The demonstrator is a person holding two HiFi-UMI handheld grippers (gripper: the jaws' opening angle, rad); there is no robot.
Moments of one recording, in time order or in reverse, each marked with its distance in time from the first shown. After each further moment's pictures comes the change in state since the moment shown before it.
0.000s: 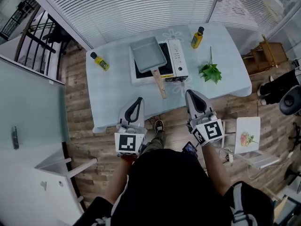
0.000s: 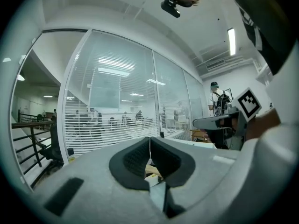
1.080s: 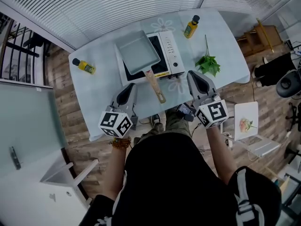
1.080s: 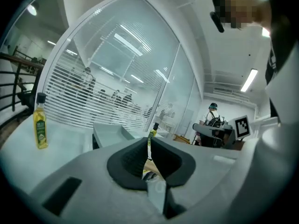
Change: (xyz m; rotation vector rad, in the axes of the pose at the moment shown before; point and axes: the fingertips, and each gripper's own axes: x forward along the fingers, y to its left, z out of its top) left arm 0.105 0.056 -0.072 -0.403 0.116 -0.226; right arm 0.071 -0.074 -0.029 -0.049 0.091 -0.085
